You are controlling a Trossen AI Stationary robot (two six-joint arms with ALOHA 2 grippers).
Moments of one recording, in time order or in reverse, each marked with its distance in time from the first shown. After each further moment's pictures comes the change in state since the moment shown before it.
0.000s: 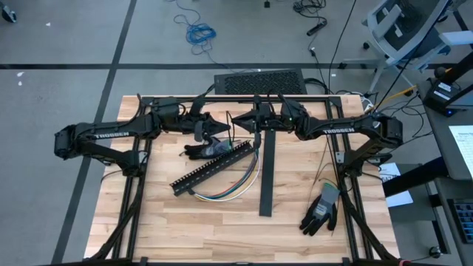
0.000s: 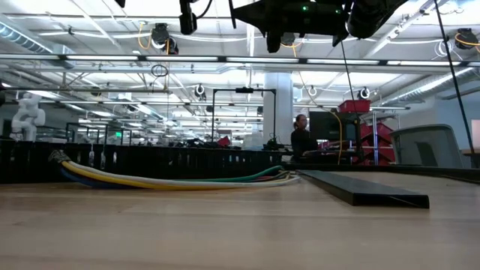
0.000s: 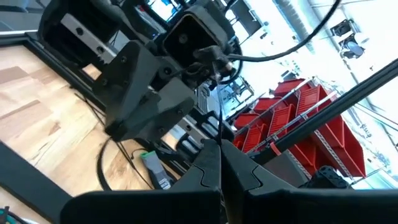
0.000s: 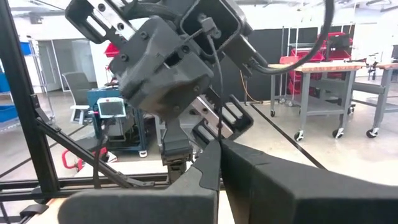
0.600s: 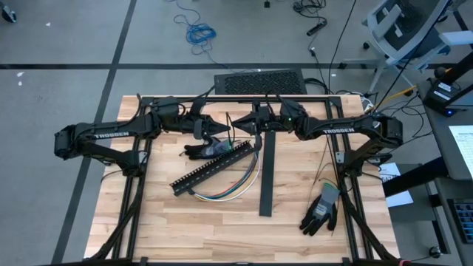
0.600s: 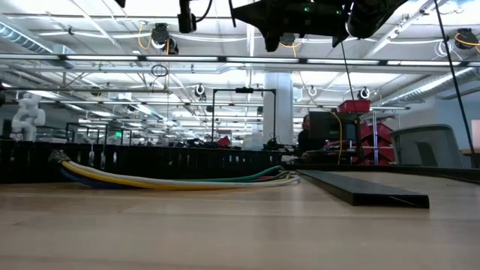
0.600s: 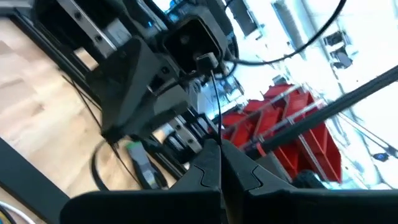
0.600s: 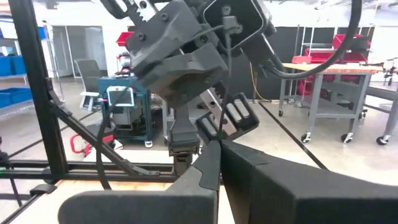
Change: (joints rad) left arm 0.000 -0.003 0.000 0.002 0.041 -0.112; right arm 0.003 0.000 0.000 -0.025 -0.055 -0.060
